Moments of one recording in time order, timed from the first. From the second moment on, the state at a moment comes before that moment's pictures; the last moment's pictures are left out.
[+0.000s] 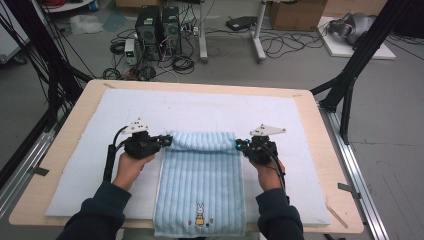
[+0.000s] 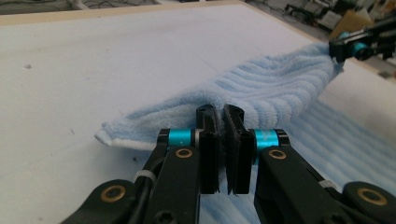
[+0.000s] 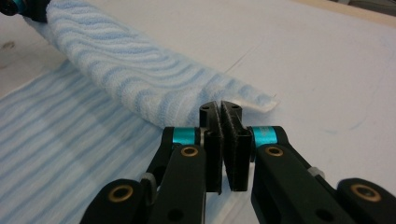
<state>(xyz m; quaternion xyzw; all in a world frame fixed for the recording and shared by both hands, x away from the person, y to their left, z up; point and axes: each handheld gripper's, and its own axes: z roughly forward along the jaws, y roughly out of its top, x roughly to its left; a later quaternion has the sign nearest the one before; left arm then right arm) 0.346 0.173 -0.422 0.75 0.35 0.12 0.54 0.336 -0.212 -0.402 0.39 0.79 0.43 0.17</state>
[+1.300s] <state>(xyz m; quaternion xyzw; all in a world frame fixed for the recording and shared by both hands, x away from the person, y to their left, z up) 0.390 0.155 -0.449 0.79 0.42 0.15 0.42 0.383 -0.185 -0.438 0.46 0.81 0.33 0.15</state>
